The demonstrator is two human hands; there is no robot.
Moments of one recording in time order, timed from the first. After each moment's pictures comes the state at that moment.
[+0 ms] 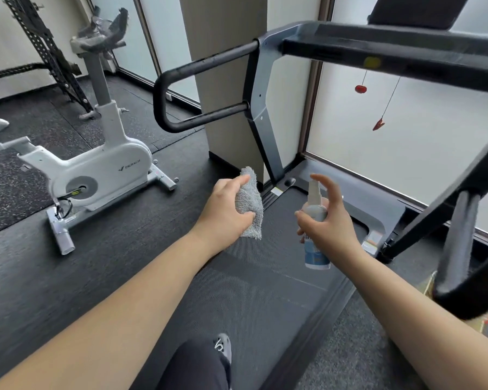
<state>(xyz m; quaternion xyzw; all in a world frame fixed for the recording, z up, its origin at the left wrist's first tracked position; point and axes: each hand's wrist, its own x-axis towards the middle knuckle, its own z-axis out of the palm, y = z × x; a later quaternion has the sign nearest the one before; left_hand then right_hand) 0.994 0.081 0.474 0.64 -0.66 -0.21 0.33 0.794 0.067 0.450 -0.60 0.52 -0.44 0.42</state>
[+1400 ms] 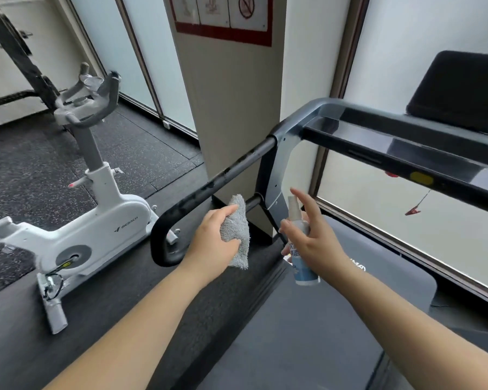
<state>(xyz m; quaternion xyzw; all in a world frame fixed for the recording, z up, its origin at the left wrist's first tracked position) 1.123 -0.265 0.627 0.67 -0.61 -0.26 0.33 0.923 -0.297 0.621 -0.64 0.48 -0.39 0.46</state>
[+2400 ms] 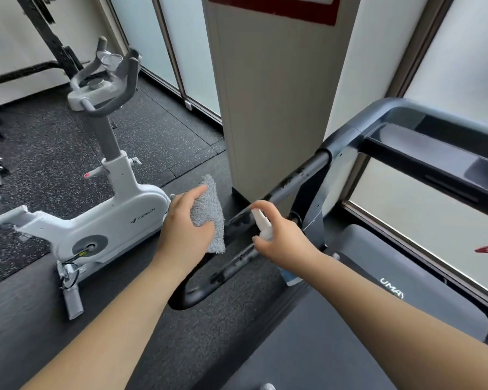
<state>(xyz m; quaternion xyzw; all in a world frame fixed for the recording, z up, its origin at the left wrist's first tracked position) 1.242 -0.381 0.640 0.76 -0.50 -0.18 0.38 1.070 -0.455 0.579 -0.78 0.46 -0.16 0.40</state>
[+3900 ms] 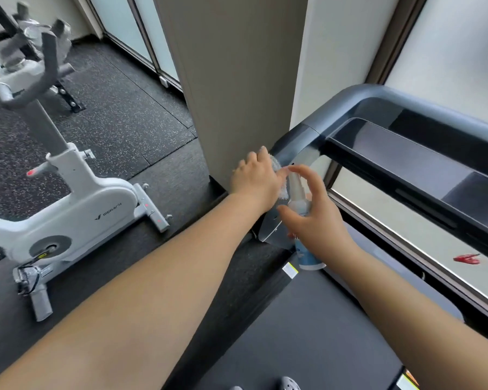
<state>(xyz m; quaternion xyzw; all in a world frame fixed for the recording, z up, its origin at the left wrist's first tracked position) 1.069 -0.655 0.568 0.76 -0.64 -0.09 0.09 0.935 -0.591 0.582 -0.65 0.52 -0.33 0.46</state>
